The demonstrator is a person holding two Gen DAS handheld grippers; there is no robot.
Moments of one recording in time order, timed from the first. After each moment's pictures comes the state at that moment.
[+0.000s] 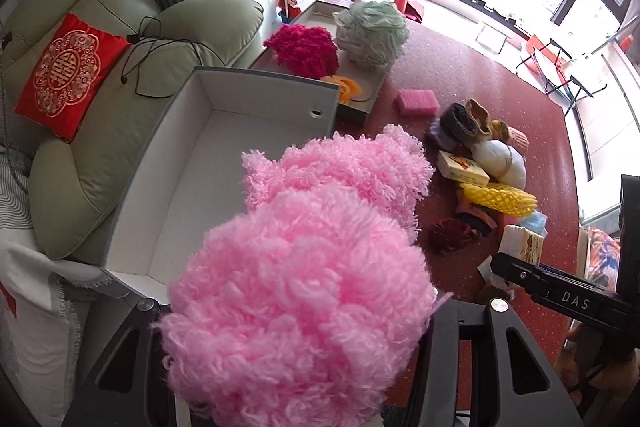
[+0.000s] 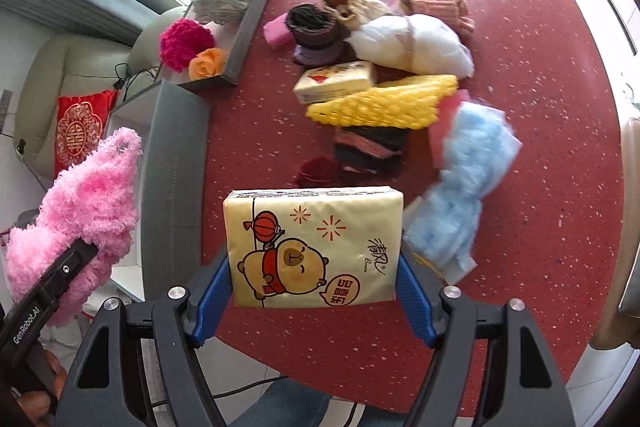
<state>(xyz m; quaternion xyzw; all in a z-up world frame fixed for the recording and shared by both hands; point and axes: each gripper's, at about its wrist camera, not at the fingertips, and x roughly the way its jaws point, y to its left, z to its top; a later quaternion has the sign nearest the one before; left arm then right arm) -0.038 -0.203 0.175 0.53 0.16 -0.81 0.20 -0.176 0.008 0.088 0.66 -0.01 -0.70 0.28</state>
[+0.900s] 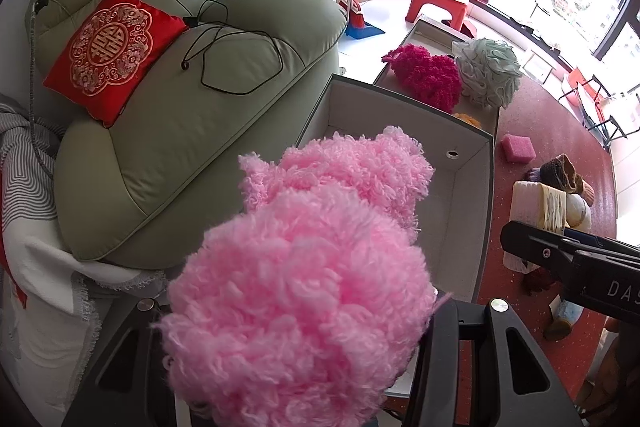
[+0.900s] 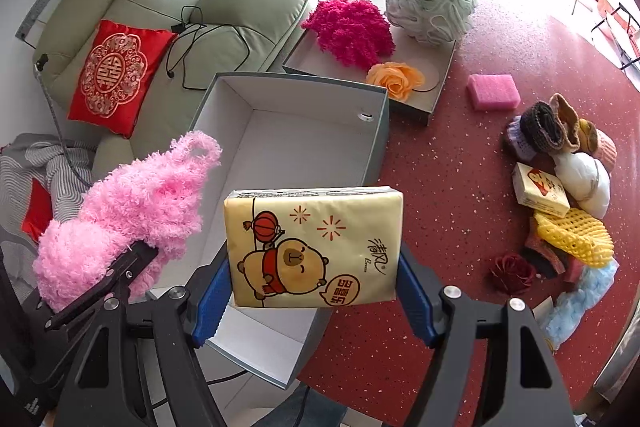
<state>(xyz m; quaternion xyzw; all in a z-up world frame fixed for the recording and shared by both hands) -0.002 -0.346 0.146 0.53 0.19 -0.79 0.26 -0.125 -0.210 0.135 0.61 0.09 -0.69 0.36</state>
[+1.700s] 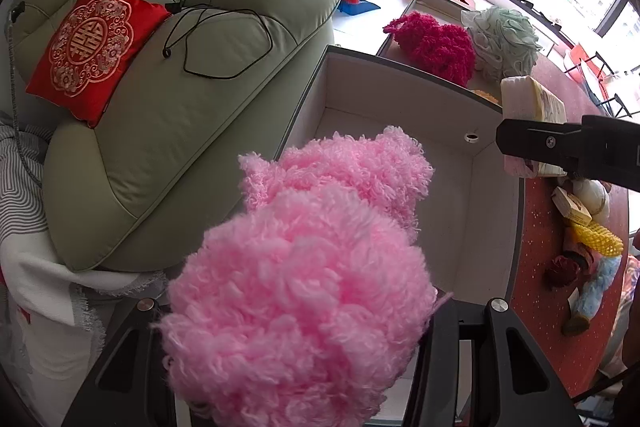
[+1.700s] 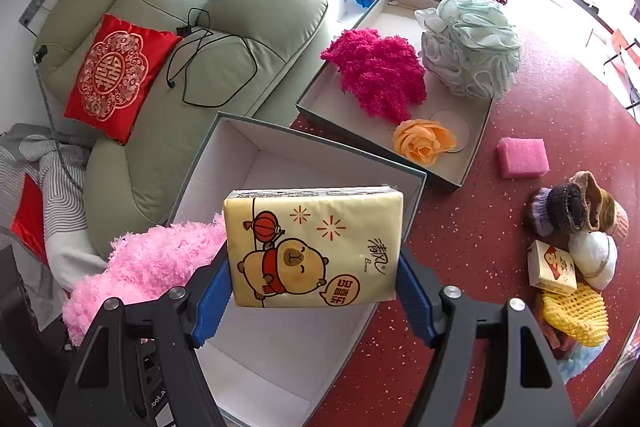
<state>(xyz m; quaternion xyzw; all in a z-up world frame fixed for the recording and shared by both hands) -0.028 -0.362 0.109 0.56 0.18 -0.77 0.24 -0.162 -0.267 0.129 0.59 0.11 -0.71 0.38</state>
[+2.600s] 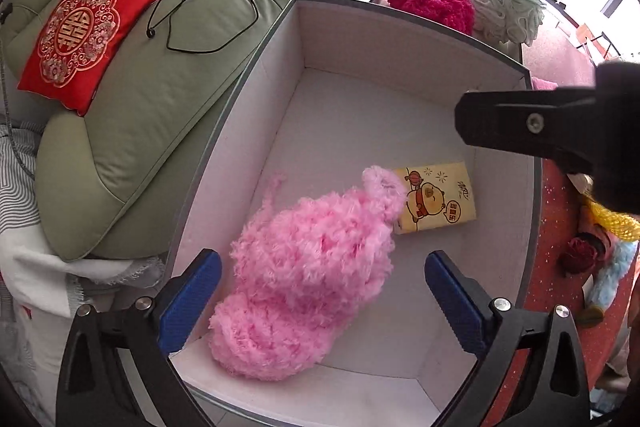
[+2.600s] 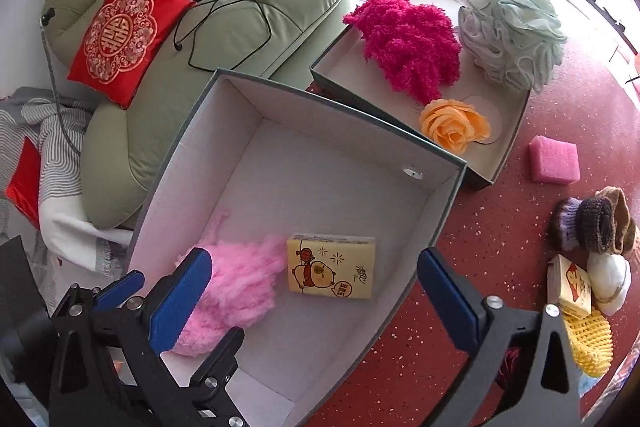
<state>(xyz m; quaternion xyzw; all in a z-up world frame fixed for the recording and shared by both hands) -0.044 -0.338 0.072 0.60 0.17 -0.75 0.24 -0.159 -0.281 0.094 0.60 0.15 -0.68 0.40</state>
